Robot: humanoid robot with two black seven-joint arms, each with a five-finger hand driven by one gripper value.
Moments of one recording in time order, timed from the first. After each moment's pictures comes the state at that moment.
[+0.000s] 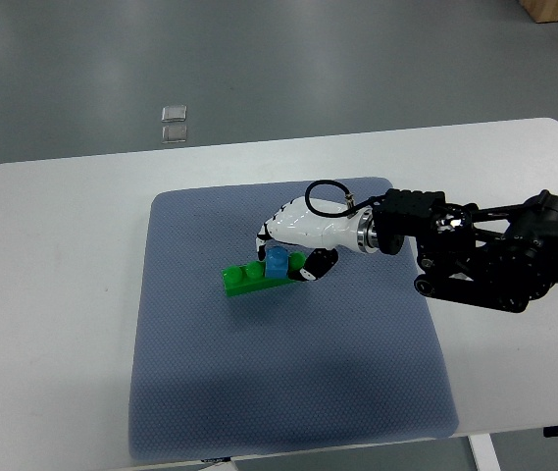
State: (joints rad) left arm 0.00 0.00 -0.09 -0.16 0.07 0.02 0.09; right arm 1.15 -0.28 -0.15 1.13 -1.54 -0.14 0.14
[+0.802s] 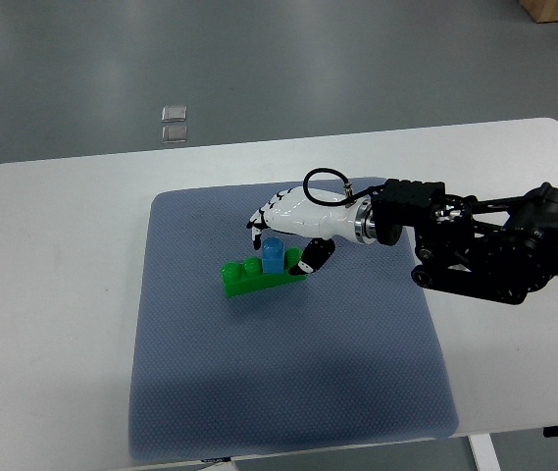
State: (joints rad) left arm 0.00 0.00 -0.09 -0.16 0.07 0.02 0.09; right arm 1.17 -0.28 -0.13 1.13 -1.49 -0.14 0.14
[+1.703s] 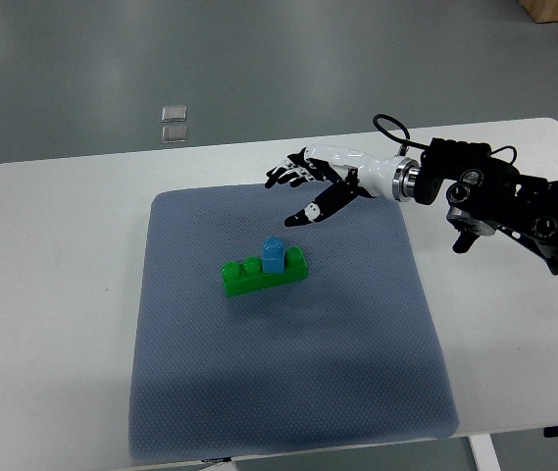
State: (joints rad) left arm 0.00 0.00 -0.09 -0.16 0.07 0.02 0.09; right arm 0.99 -0.32 0.32 0.98 -0.76 0.22 0.13
